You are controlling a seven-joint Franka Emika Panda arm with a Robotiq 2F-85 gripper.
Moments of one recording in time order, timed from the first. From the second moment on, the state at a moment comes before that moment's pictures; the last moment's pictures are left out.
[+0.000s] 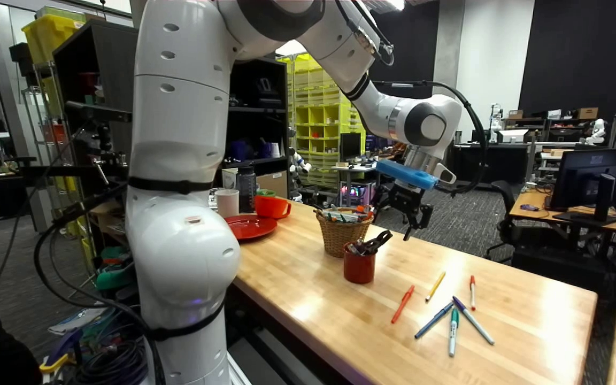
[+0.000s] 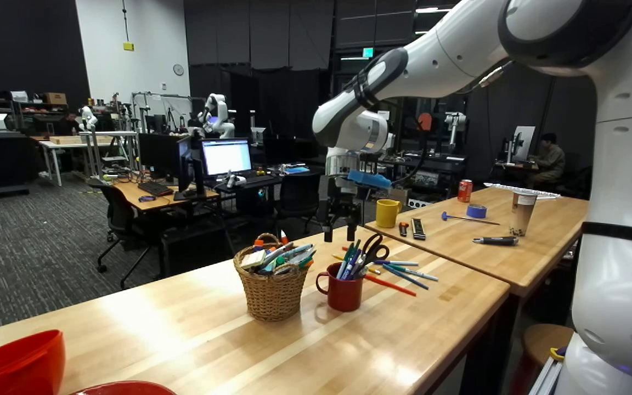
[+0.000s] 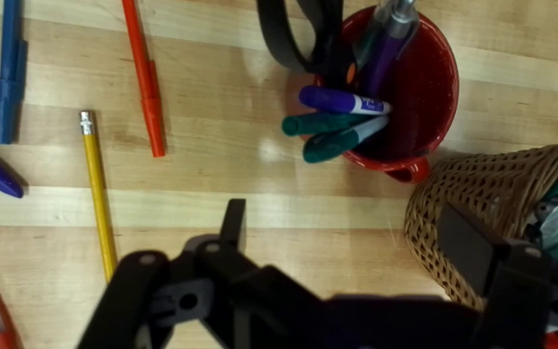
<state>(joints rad) -0.08 0.14 -0.05 -2.00 0.21 1.87 -0.32</state>
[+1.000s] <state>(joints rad) -0.09 0.16 -0.05 -2.00 0.22 1.87 -0.33</state>
